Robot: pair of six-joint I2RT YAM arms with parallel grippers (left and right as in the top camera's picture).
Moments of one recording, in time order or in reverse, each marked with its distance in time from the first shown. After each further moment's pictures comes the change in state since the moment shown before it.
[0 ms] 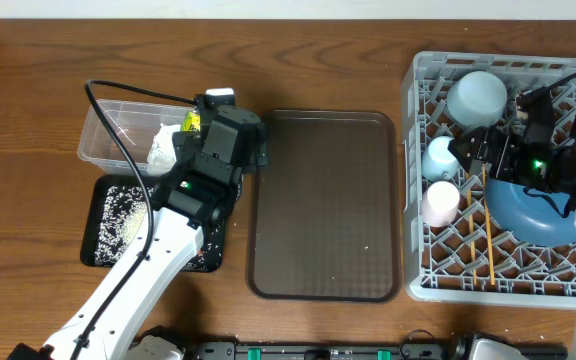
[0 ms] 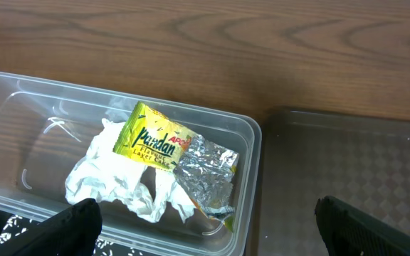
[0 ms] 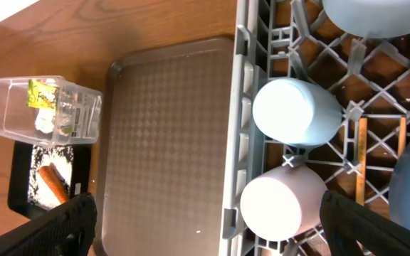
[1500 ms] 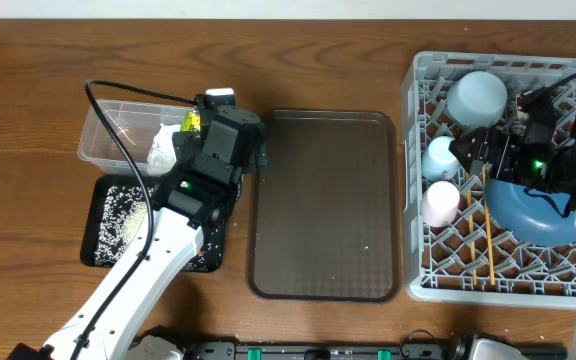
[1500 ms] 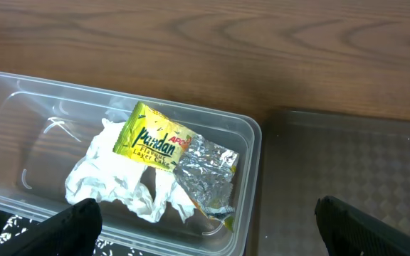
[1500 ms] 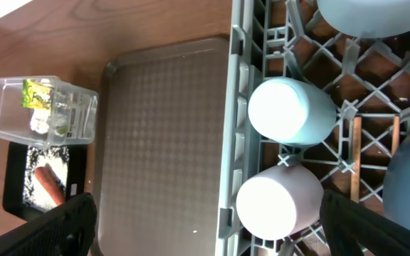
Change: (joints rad) left arm 0.000 0.000 0.000 0.000 0.000 0.000; right arm 0.000 0.000 0.000 0.000 0.017 -0.002
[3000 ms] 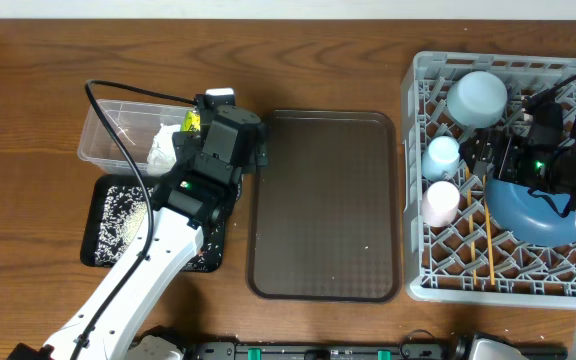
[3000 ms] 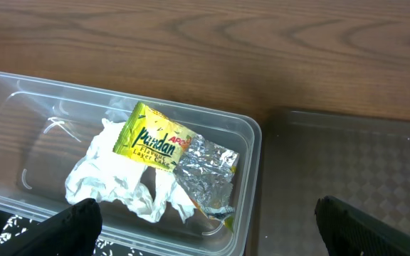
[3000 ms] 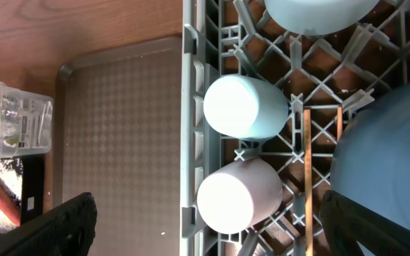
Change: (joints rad) left arm 0.000 0.000 0.000 0.000 0.000 0.000; right arm 0.000 0.000 0.000 0.000 0.134 0.000
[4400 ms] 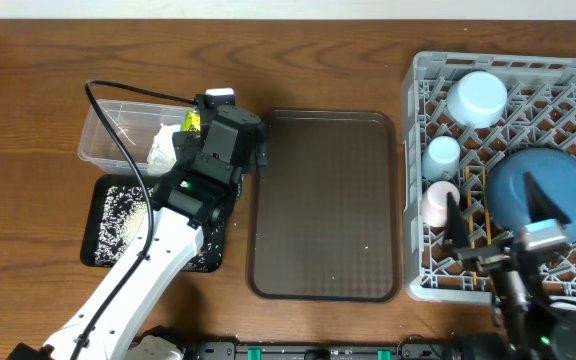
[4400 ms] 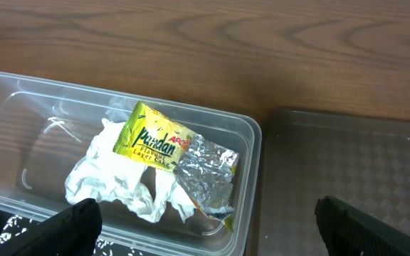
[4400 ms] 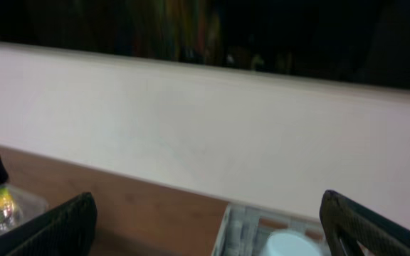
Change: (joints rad) left arm 0.000 0.000 0.000 0.000 0.000 0.000; right arm 0.370 -1.145 -0.842 0.961 0.296 -0.059
